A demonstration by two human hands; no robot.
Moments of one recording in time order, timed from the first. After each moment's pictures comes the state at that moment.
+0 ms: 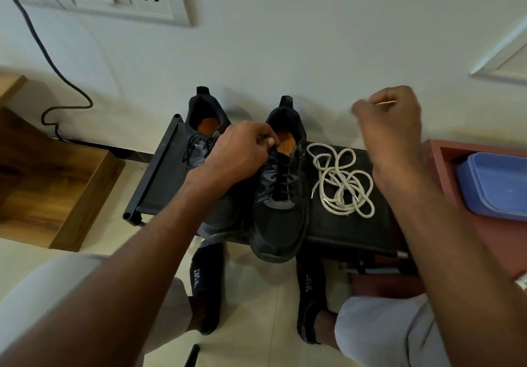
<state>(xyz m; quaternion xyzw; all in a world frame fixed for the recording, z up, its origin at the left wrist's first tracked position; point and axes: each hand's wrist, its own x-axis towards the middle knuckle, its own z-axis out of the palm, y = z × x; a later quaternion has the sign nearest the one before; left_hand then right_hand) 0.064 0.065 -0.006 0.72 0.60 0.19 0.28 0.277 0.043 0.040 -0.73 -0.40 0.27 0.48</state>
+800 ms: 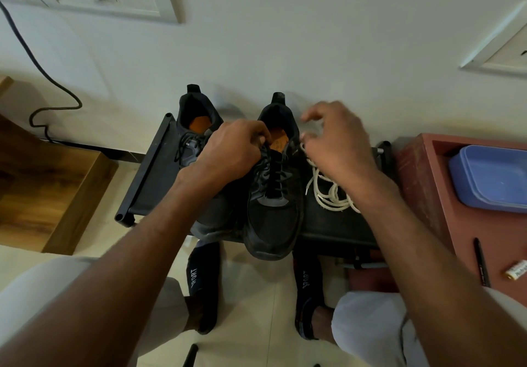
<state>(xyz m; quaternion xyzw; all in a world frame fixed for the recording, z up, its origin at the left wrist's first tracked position) 0.065 0.065 -0.004 0.75 0.59 0.16 0.25 0.252 0.037 0.012 -0.72 -0.63 0.17 0.24</state>
